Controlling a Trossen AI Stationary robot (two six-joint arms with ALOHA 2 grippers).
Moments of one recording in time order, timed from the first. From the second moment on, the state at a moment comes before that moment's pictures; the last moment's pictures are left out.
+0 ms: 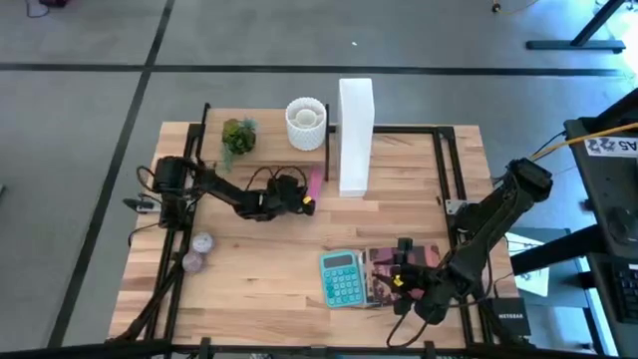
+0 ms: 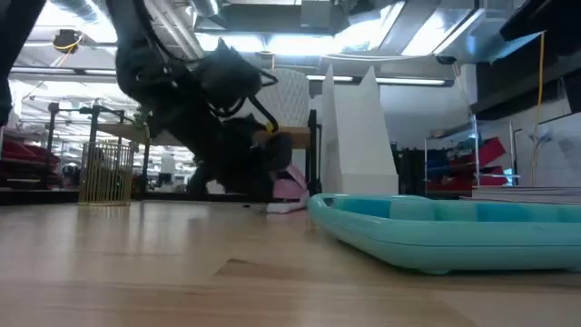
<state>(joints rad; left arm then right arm) 0.01 1.85 0.73 0.43 -0.68 -0.78 0.89 1.46 0.94 -0.52 0.83 0.62</state>
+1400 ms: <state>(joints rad) -0.68 2.02 0.83 0.66 -0.73 -1.03 0.13 1.85 0.89 -0.08 -0.37 0.26</state>
